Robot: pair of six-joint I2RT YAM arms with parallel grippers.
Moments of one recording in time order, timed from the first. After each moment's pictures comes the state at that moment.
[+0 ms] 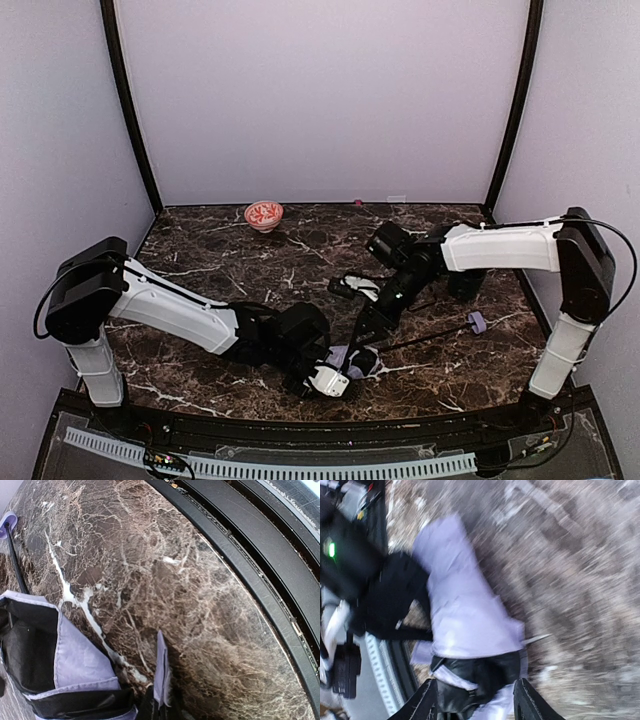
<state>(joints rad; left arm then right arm) -1.18 1.85 0.97 -0.11 0.21 0.96 0.81 1.76 1.18 -0.71 -0.63 -0.24</state>
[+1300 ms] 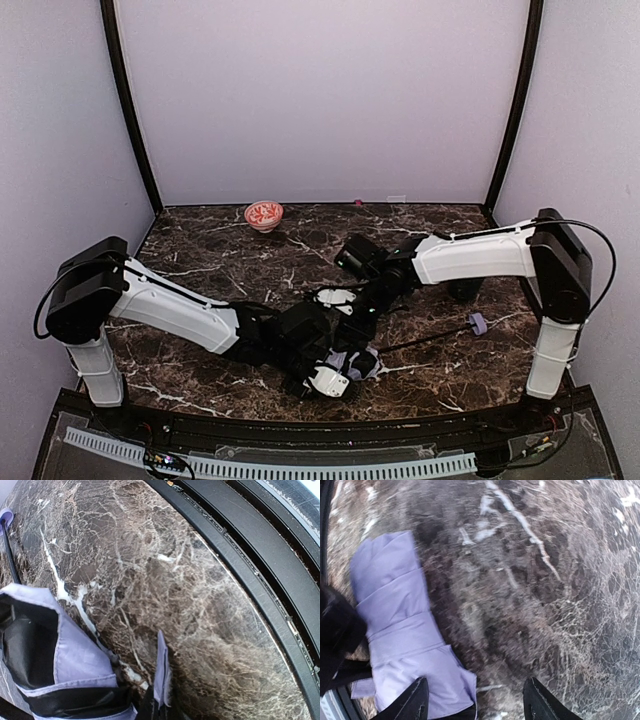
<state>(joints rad) -1.18 1.85 0.98 -0.14 0.22 0.95 0.95 1.89 1.30 -0.62 -0.29 -0.33</state>
